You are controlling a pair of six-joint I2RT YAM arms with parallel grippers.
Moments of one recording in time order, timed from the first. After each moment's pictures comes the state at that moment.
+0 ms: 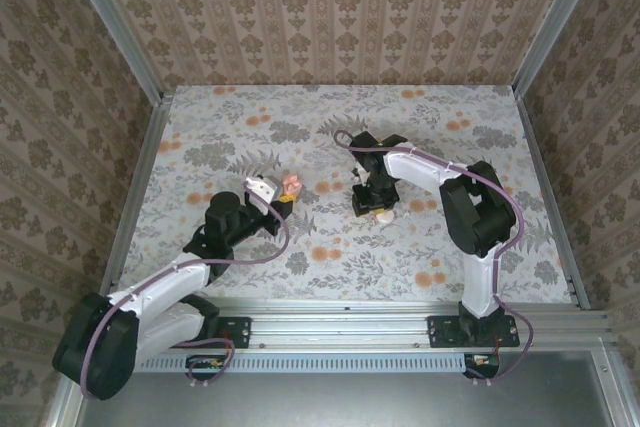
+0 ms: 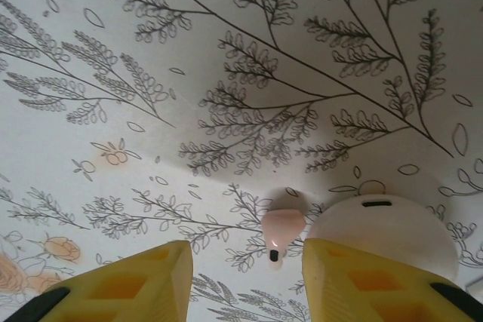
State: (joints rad) left arm -0.54 1.01 0.32 0.44 0.31 0.04; right arm 0.51 1.97 1.43 -1.00 -0.12 0.29
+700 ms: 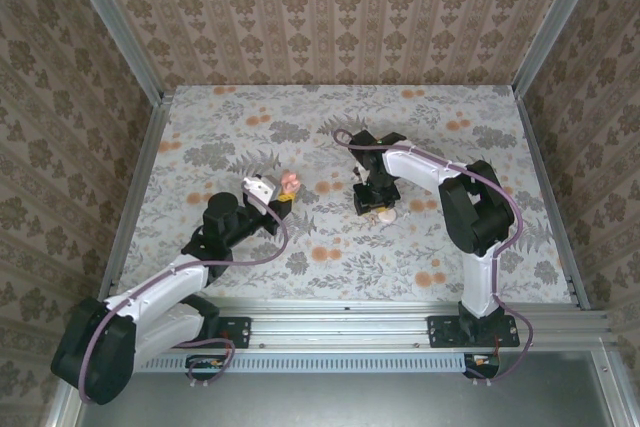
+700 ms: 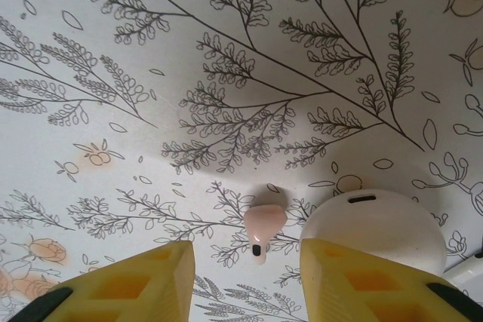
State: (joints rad) left arm -0.54 0.98 0.32 0.44 0.30 0.04; right arm 0.51 1.98 1.46 -1.03 -0.10 0.29
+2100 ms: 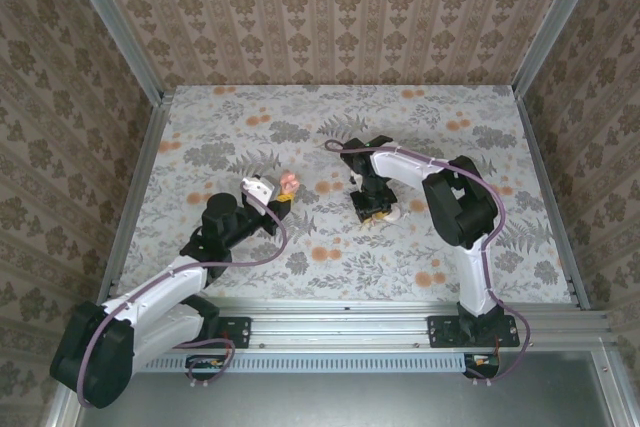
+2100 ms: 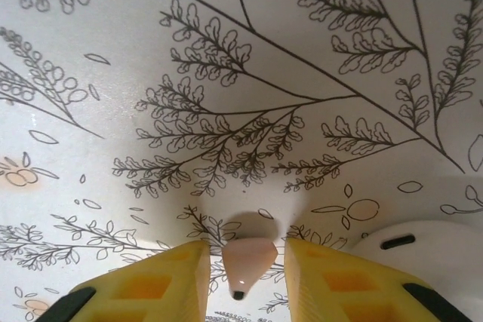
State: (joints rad) left arm -0.54 0.96 0.32 0.42 0.29 0.04; right arm 0.55 2.09 1.52 -1.11 -0.03 0.26
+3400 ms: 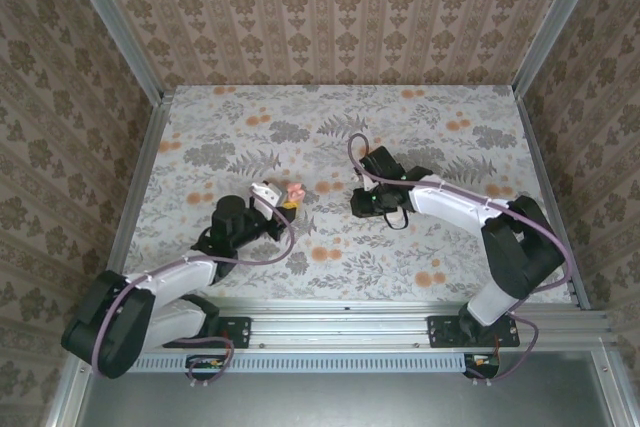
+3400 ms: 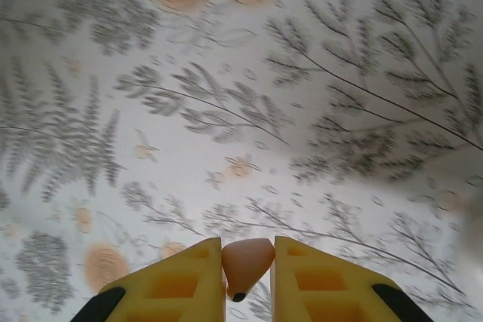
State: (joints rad) left arm -0.54 1.15 0.26 0.60 0.34 0.04; right arm 0.58 1.60 1.01 -0.45 -0.17 0.45
